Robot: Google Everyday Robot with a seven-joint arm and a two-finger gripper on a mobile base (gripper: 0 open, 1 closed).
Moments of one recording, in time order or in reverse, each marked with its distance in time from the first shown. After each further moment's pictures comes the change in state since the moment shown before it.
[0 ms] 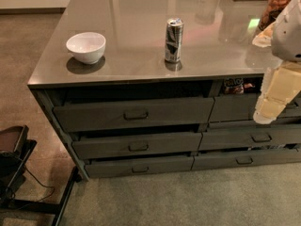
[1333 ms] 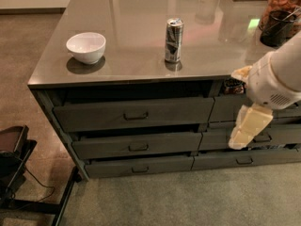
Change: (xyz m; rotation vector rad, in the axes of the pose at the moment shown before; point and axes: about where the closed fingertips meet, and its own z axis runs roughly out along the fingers) arm 0.003 0.015 0.092 -0.006 -0.123 -0.014
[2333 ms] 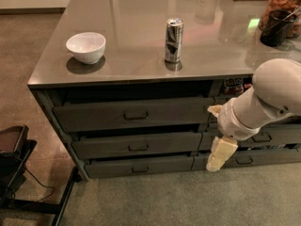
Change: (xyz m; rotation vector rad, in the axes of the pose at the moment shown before) arm 0.024 0.024 0.137 -0.110 -0.047 -0.005
